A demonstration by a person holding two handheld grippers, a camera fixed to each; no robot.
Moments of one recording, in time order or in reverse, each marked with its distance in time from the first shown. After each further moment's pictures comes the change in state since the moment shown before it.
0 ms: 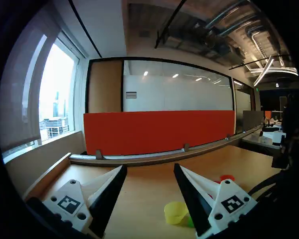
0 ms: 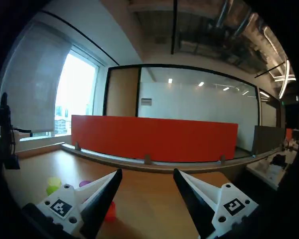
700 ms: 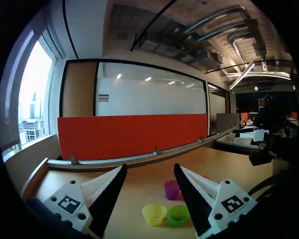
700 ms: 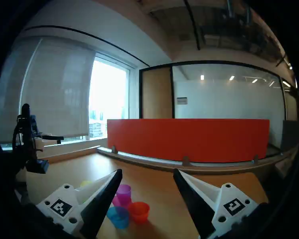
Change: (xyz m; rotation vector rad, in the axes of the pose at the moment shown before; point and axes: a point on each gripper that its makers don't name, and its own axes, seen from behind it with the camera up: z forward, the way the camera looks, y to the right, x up) left arm 0.016 0.048 -0.009 -0.254 0.029 0.000; right arm 0.017 -0.062 -0.004 0.327 -0.013 0.050
